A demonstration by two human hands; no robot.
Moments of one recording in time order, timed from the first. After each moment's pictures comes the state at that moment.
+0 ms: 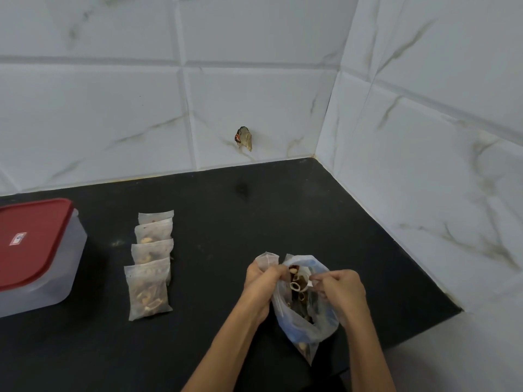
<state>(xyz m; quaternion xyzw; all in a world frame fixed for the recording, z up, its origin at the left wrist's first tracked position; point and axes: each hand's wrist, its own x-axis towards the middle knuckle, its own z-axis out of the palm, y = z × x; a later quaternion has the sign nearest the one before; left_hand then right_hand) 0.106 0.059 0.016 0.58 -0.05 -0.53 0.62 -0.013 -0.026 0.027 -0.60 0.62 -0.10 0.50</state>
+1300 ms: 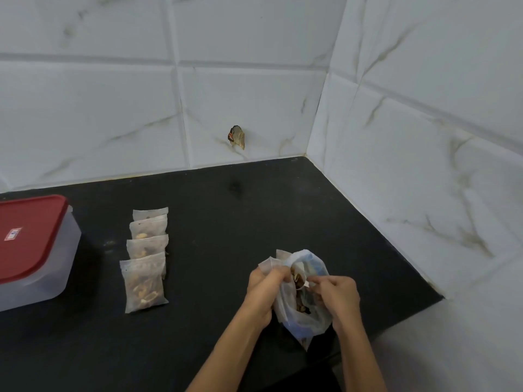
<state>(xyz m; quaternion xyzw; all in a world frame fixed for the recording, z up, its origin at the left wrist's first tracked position) 0.081 0.071 0.020 0.59 -0.08 -0.53 0.61 -0.032 -0.006 0.012 -0.56 0.63 -0.18 0.51</state>
